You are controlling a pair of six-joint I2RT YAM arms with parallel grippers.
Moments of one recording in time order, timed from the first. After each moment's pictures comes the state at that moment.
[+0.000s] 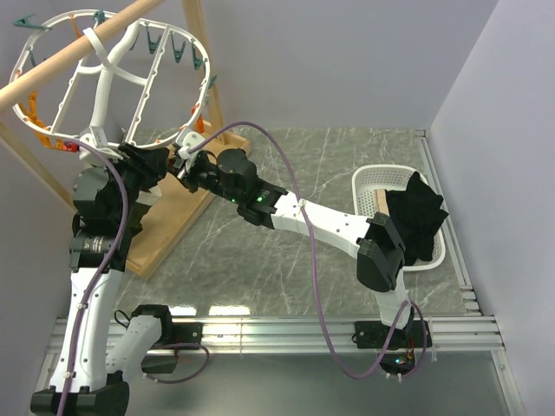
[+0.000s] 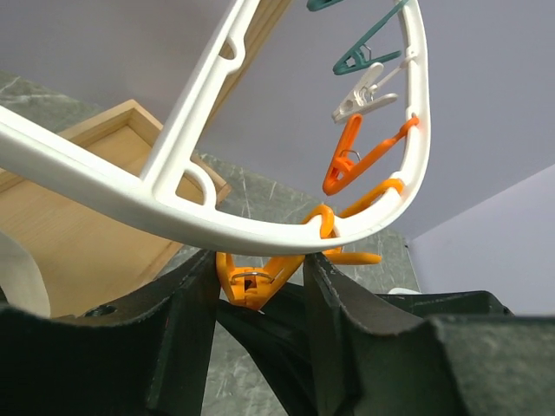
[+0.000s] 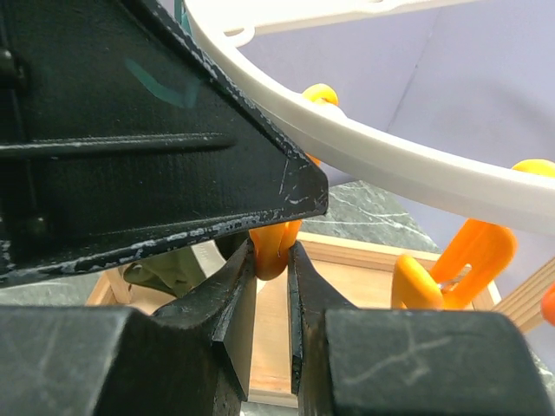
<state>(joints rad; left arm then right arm) -0.01 0.80 1.06 -0.25 0.08 -0.63 1.06 1.98 1.81 0.29 -0.07 -0.16</state>
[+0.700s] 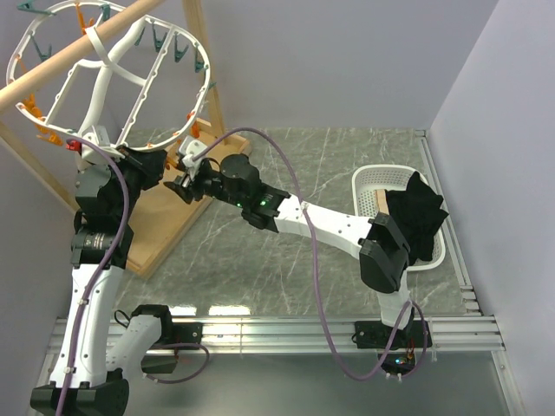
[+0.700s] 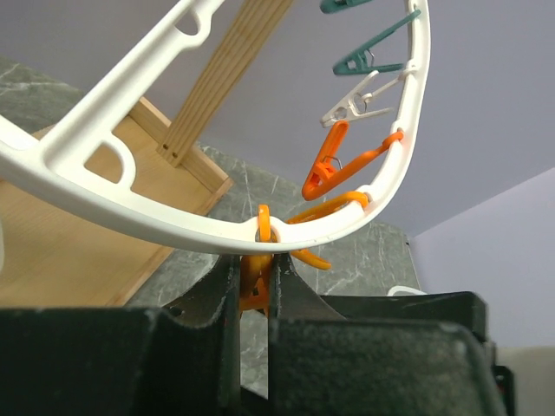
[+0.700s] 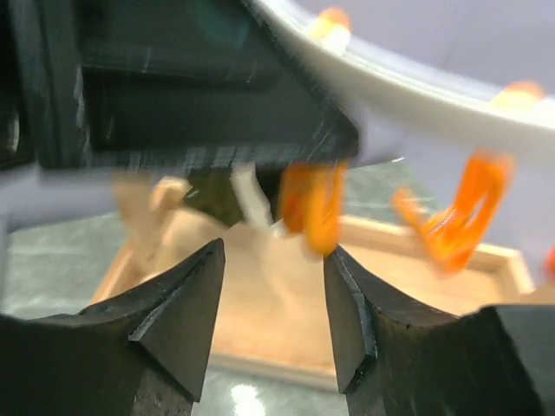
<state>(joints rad) -0.01 0.82 1.06 -0.26 0.08 -0.64 1.05 1.96 1.74 0.29 -0.12 -0.16</state>
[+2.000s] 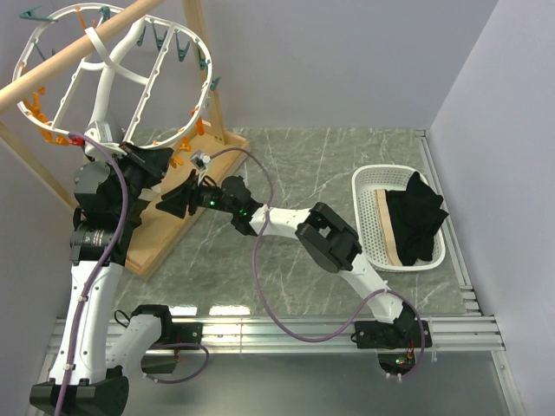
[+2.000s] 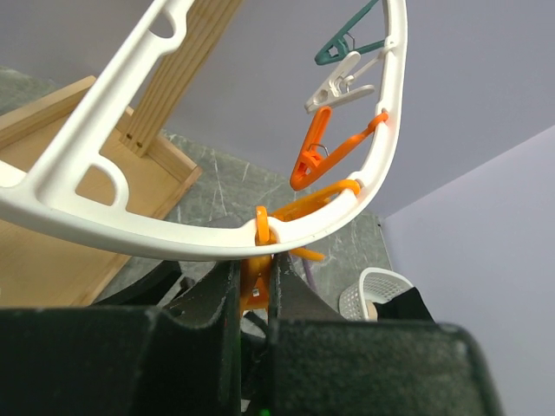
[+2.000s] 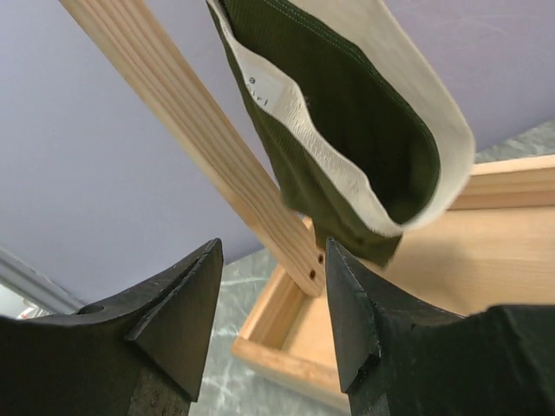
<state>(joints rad) -0.01 0.84 1.08 -0.25 0.16 -0.68 0.96 2.40 1.76 0.91 -0.49 0.67</state>
